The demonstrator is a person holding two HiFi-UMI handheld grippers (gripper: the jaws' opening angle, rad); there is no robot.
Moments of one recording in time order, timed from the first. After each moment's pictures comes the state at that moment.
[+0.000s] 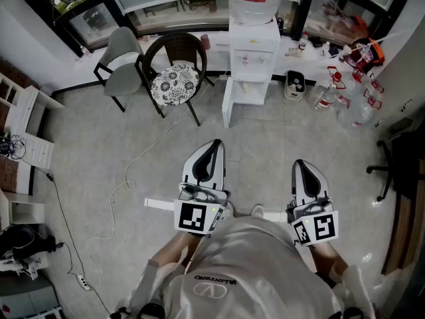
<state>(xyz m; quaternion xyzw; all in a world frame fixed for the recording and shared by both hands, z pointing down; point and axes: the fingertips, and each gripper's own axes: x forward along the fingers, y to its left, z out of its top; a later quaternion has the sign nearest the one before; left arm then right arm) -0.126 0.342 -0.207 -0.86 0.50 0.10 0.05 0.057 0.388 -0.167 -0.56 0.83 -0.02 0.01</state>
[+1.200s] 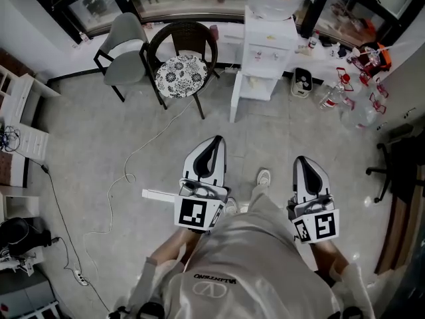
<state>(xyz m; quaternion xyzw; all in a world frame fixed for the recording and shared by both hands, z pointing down) -0.207 0.299 -0.179 -0.85 0.51 0.10 0.02 -0.023 0.343 -0.158 -0.55 0.84 -0.01 0.00</state>
